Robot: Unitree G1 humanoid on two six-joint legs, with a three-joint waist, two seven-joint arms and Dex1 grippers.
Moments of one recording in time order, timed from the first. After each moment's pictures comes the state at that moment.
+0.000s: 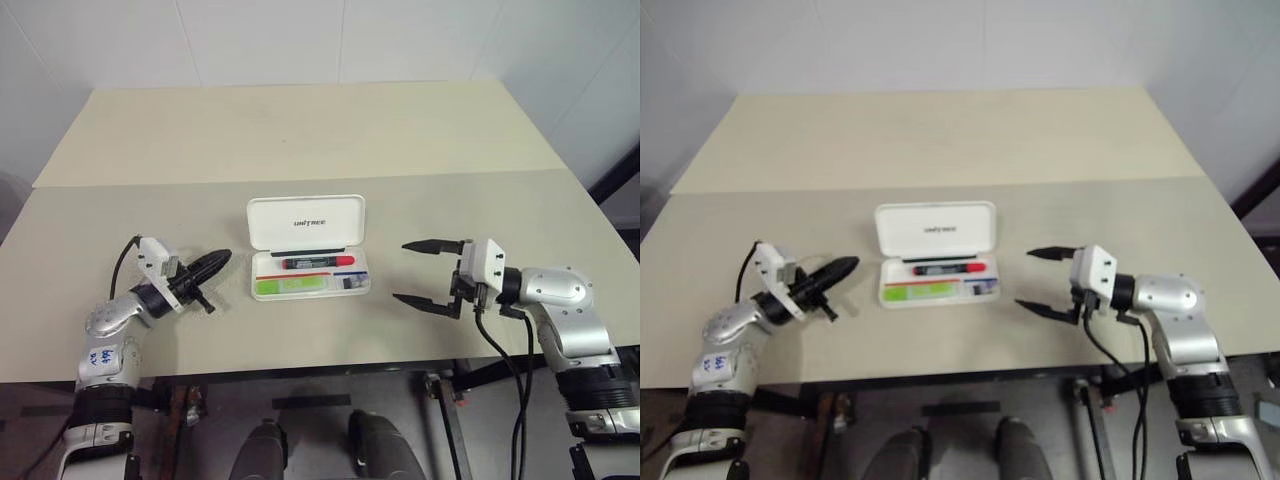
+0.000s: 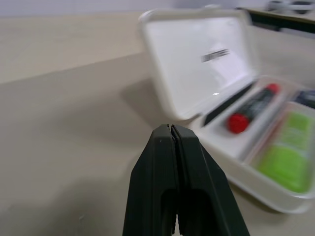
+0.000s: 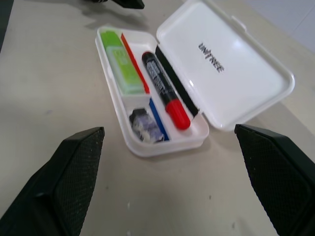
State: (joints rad) left arm -0.31 0.49 0.24 0.31 -0.41 0.03 -0.80; right arm -0.37 -0.66 -0.01 0.14 0.31 -0.19 1.21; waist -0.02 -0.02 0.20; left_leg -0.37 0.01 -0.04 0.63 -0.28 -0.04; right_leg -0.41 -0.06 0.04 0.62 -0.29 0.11
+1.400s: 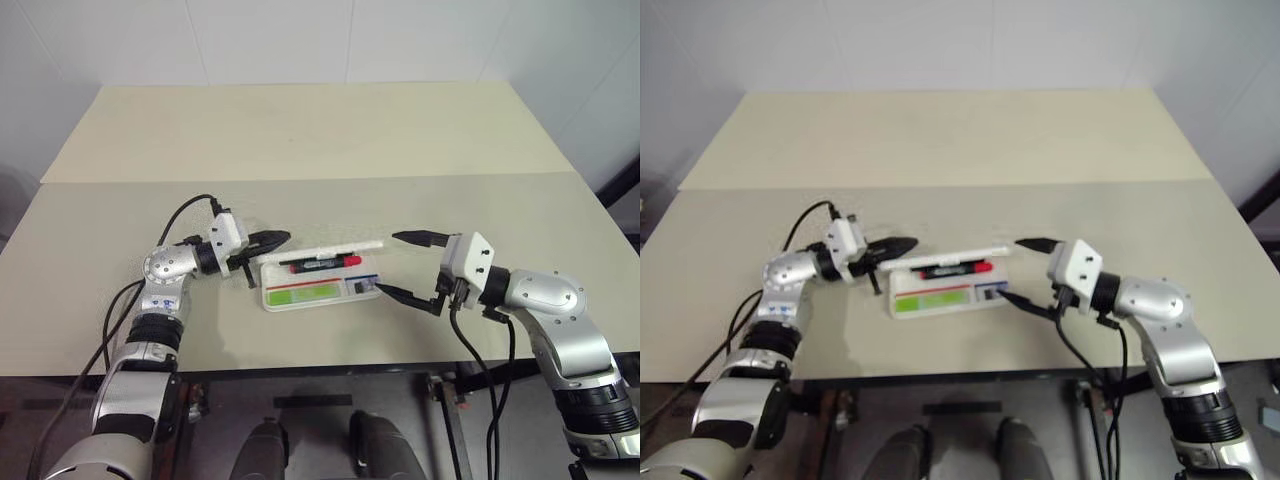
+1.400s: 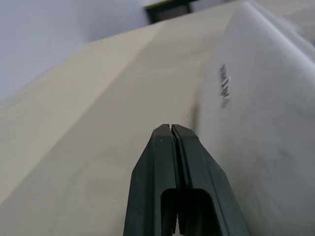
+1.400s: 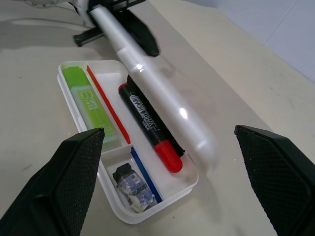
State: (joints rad) left arm -0.72 0.43 0.00 0.78 -0.19 -0.54 -1.16; right arm -0.31 -0.63 0.00 -0.21 0.28 0.09 0.97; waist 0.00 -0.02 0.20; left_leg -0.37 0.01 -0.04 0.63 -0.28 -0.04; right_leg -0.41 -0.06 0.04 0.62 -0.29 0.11
